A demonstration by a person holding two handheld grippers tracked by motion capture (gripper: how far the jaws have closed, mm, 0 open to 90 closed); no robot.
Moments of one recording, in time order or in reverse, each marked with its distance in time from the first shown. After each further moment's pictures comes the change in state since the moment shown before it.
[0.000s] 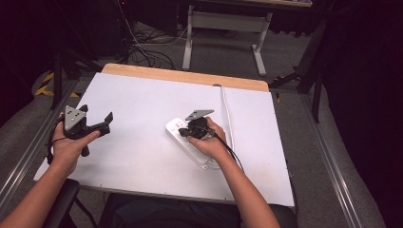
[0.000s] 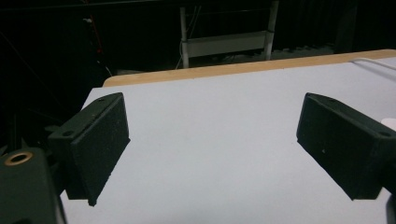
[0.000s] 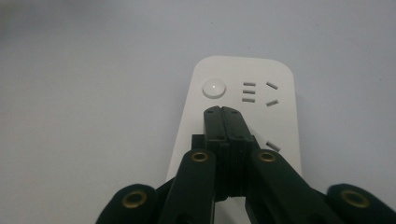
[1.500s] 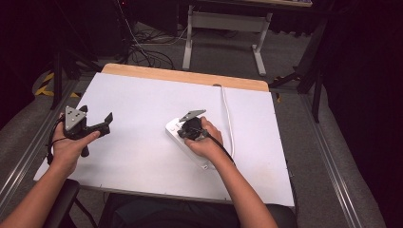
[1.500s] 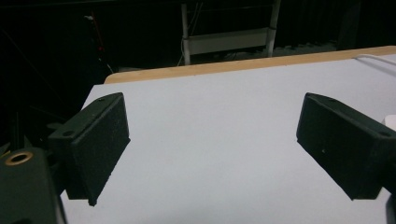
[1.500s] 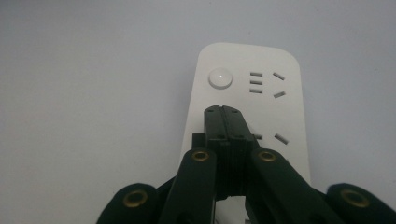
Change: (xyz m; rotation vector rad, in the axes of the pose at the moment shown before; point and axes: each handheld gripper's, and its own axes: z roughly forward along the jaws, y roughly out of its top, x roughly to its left) left arm 0.000 -0.001 0.000 0.012 0.007 0.005; right arm 0.017 0.010 0.001 0.103 -0.074 -0.027
